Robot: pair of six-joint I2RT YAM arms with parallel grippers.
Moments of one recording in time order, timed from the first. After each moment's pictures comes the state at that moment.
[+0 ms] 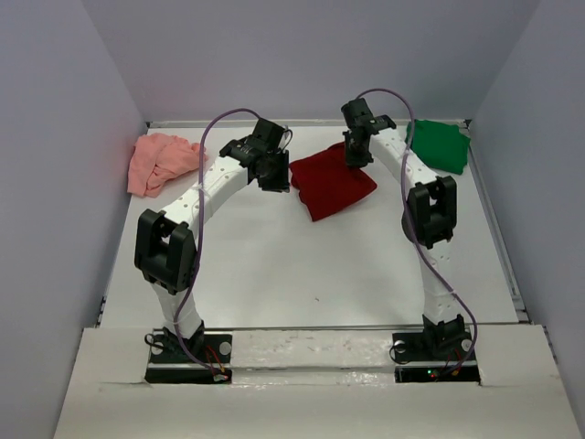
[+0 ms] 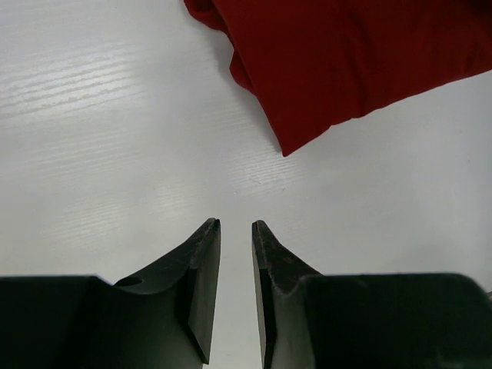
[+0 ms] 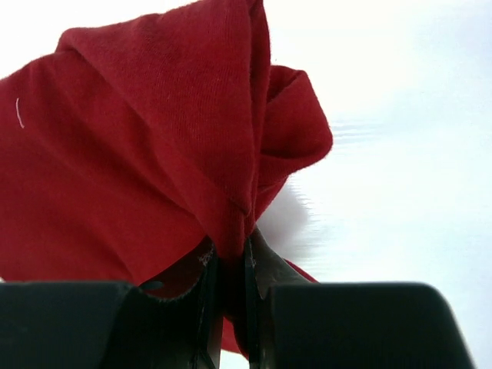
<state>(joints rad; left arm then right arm) -0.52 1.80 1.63 -0.78 0.06 -0.43 0.35 2.31 2.20 -0.94 0.23 0.33</state>
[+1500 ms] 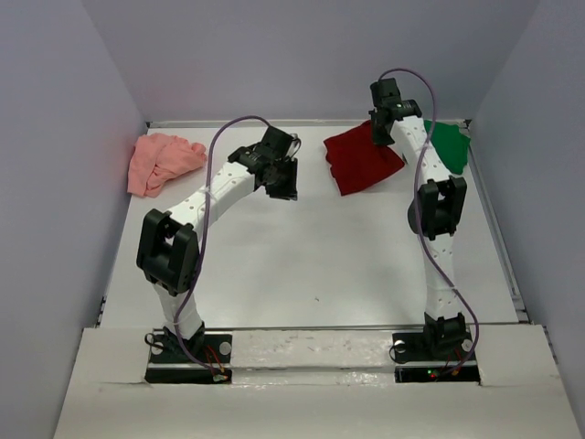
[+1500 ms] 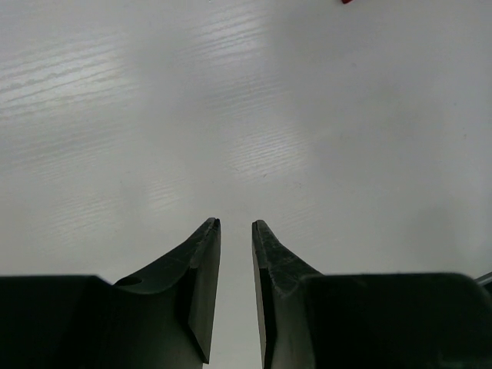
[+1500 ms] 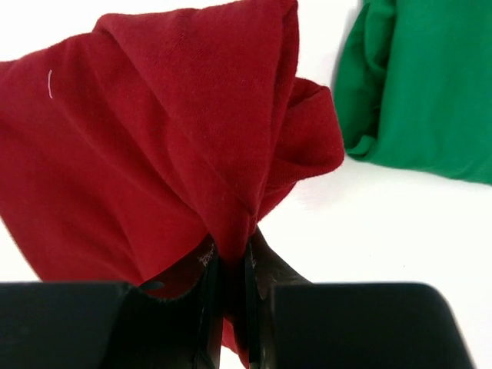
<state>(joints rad) -0.57 1.80 1.58 -0.74 0.08 -0.44 0.22 2.43 2.50 -1.00 0.33 0.14</state>
